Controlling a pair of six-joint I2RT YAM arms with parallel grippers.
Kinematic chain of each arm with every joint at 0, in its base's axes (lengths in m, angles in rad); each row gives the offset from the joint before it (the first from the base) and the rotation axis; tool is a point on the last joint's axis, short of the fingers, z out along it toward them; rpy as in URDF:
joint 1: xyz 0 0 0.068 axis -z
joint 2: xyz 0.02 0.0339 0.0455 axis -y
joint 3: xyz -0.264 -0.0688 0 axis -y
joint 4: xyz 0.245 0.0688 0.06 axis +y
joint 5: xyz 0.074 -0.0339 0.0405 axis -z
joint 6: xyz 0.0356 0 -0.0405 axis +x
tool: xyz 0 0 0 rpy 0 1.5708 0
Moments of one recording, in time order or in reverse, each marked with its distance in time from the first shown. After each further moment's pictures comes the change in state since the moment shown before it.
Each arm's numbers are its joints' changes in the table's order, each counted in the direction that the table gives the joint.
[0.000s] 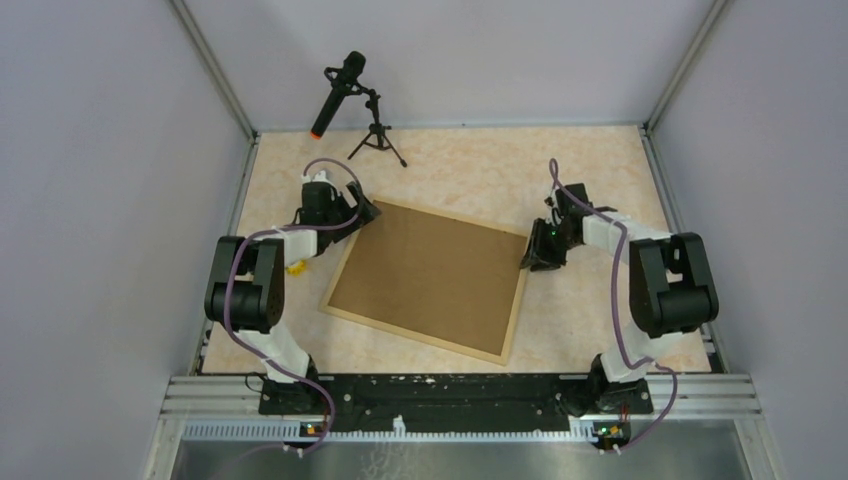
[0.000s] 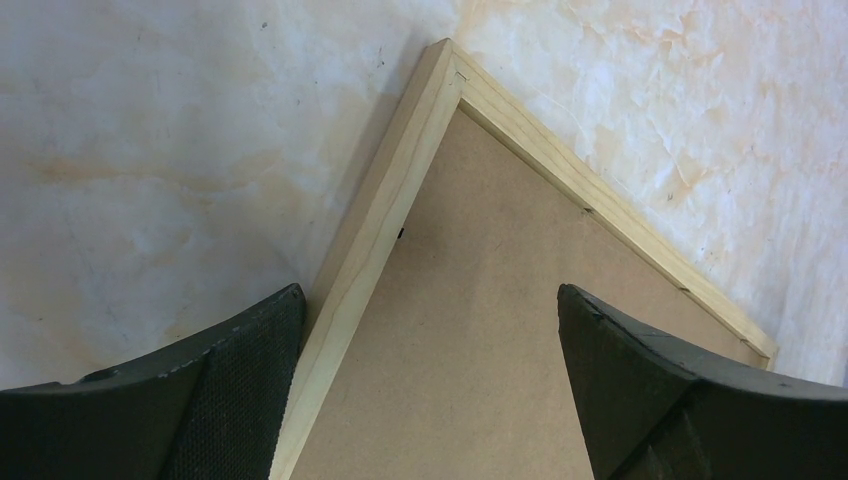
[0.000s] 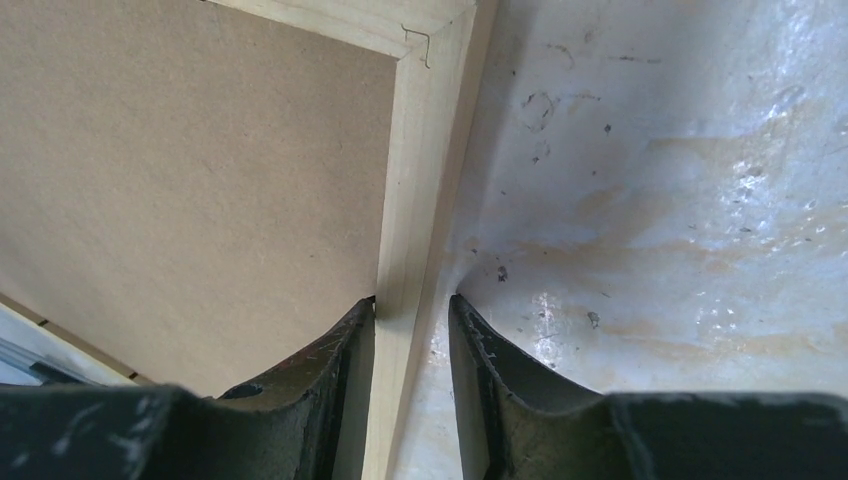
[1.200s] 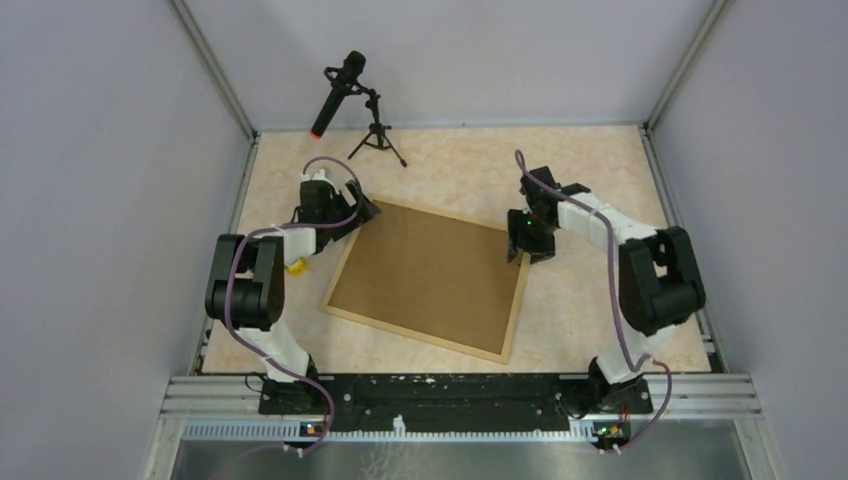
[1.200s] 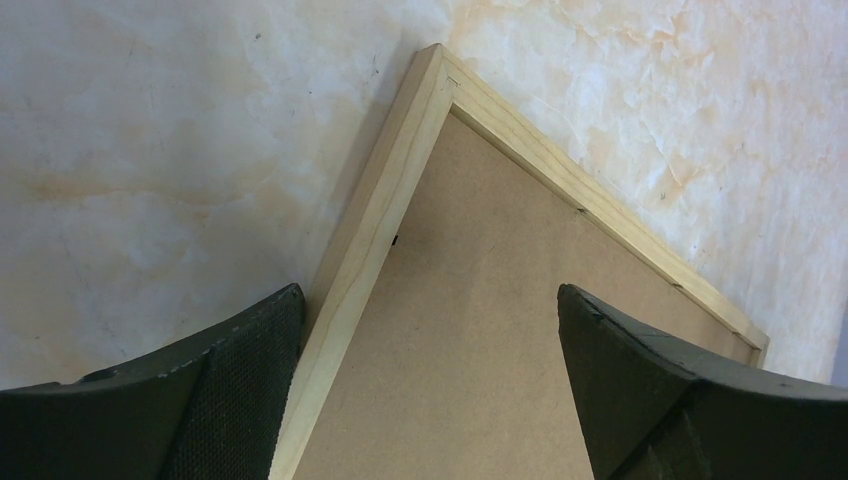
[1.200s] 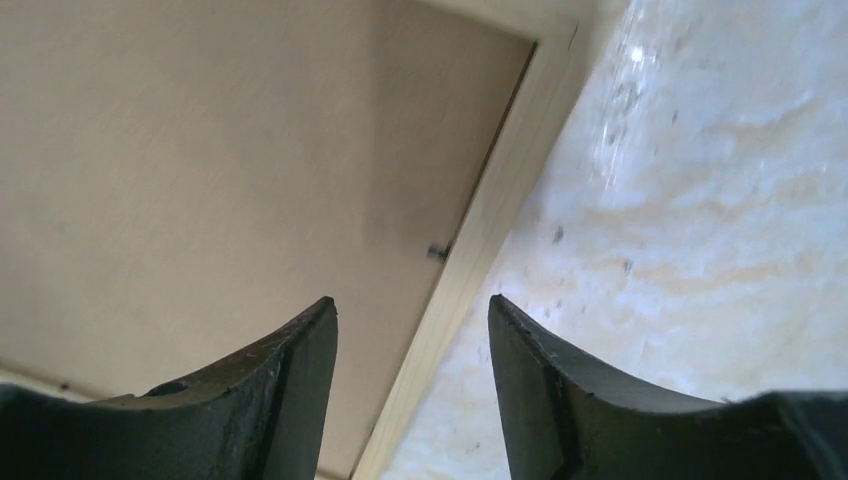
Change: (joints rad) left arm -0.011 -0.014 0.014 -0.002 0.031 0.005; right arm -0.195 -0.124 0.307 0.315 0.267 -0.019
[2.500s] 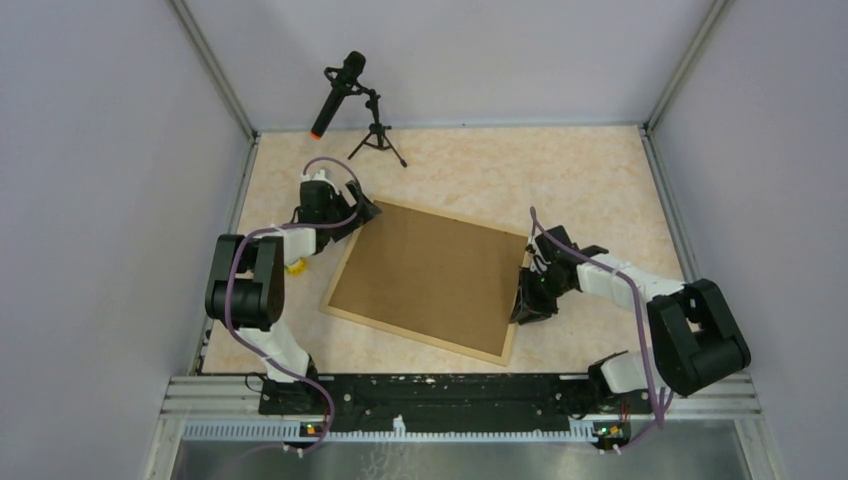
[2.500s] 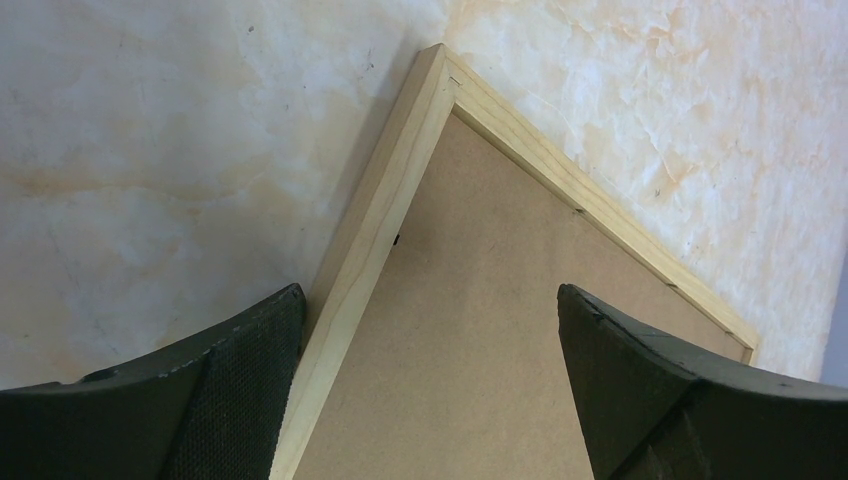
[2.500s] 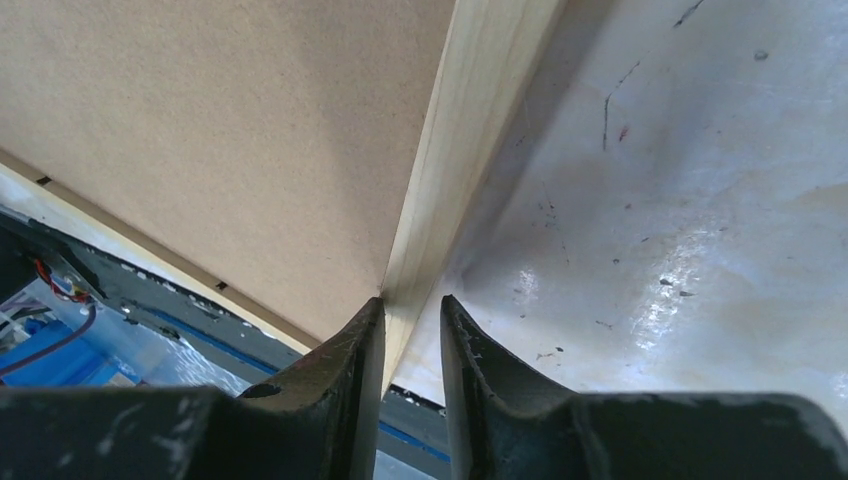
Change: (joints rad) left arm -0.005 0.000 0.000 0.000 0.014 -0.006; right arm -0.044 0.399 -0.573 -0.183 -0.332 0.126
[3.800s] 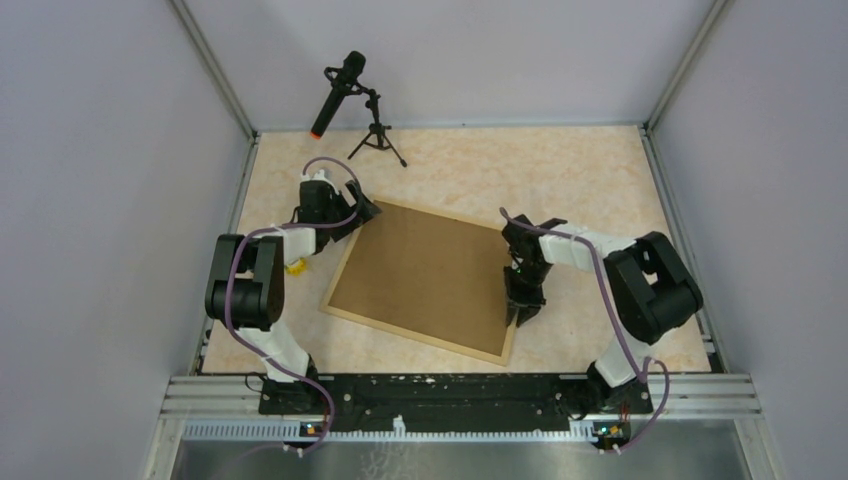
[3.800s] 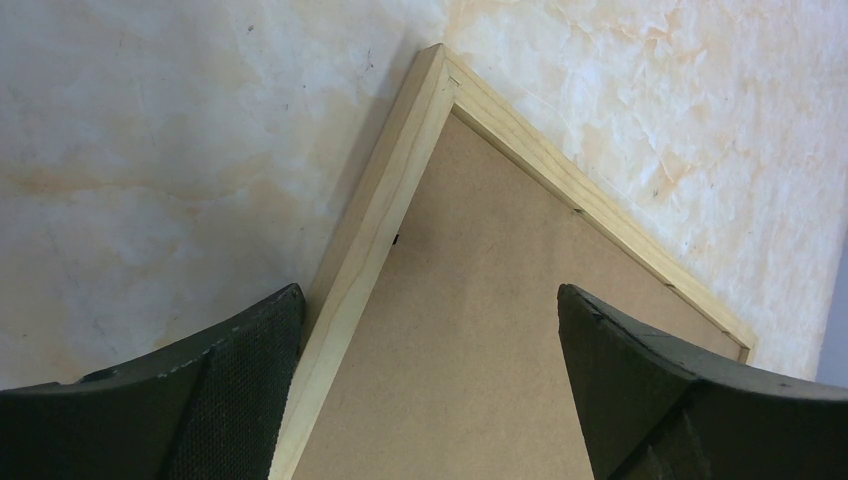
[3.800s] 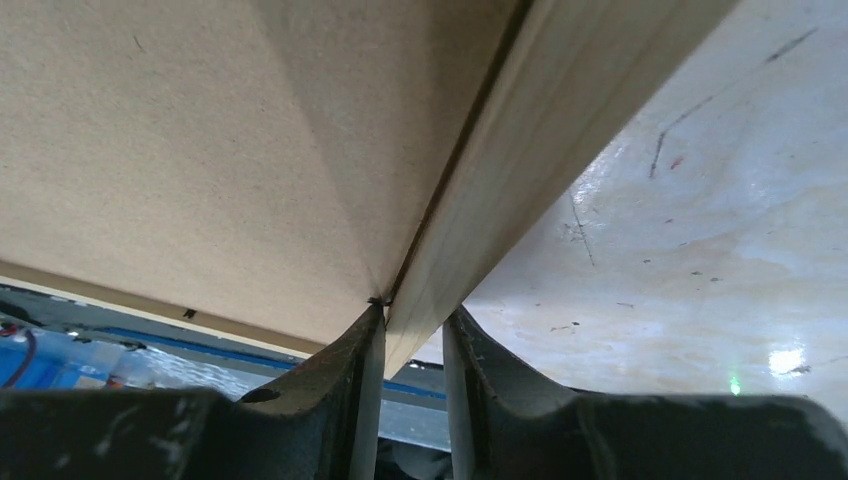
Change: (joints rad) left arm 0.000 0.000 0.000 0.000 0.003 -0.006; right arm -0.113 -0.296 0.264 0.254 0.124 0.058
